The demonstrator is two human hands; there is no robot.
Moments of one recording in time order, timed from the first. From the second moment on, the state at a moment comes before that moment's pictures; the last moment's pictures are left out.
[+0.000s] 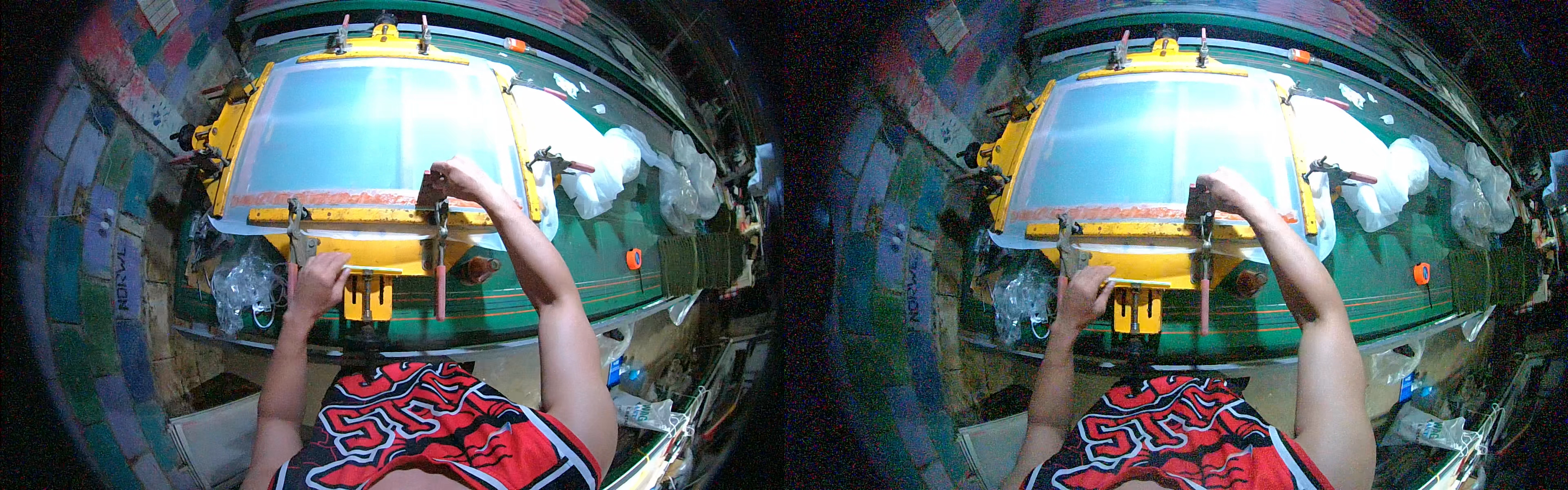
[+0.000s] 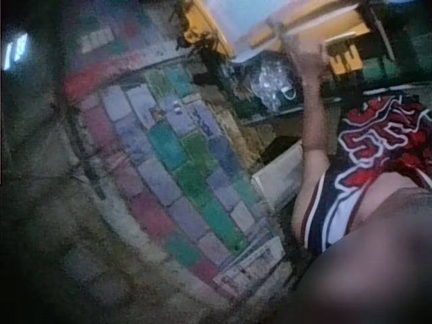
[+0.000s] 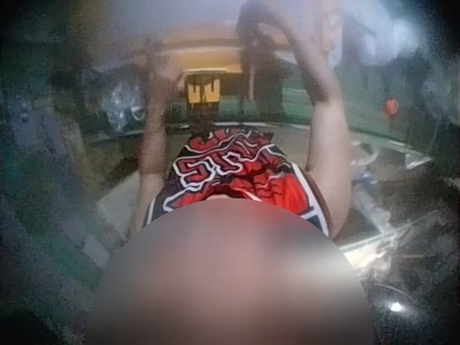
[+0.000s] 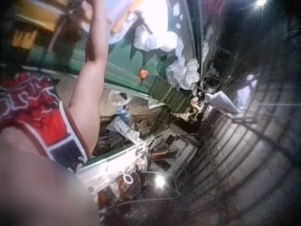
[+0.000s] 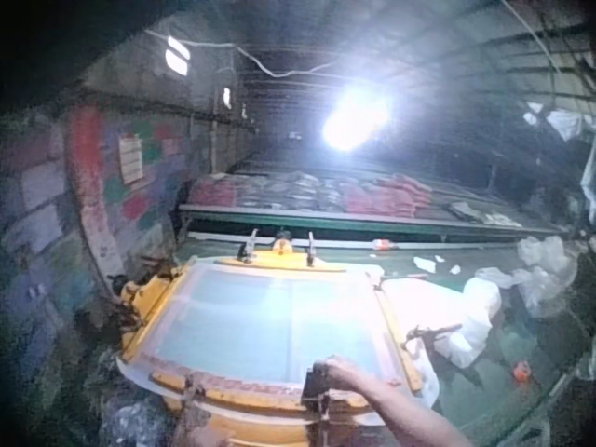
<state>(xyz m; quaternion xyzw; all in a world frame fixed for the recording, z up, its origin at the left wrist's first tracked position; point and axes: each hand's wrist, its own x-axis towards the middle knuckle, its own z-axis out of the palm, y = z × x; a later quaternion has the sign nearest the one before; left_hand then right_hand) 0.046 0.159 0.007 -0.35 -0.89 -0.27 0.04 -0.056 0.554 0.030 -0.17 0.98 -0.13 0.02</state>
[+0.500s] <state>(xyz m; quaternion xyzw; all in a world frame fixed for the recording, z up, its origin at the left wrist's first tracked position) 0.082 0.315 0.012 -0.56 -0.75 -0.35 0.06 -0.042 0.585 0.031 -0.15 0.98 -0.16 0.02</state>
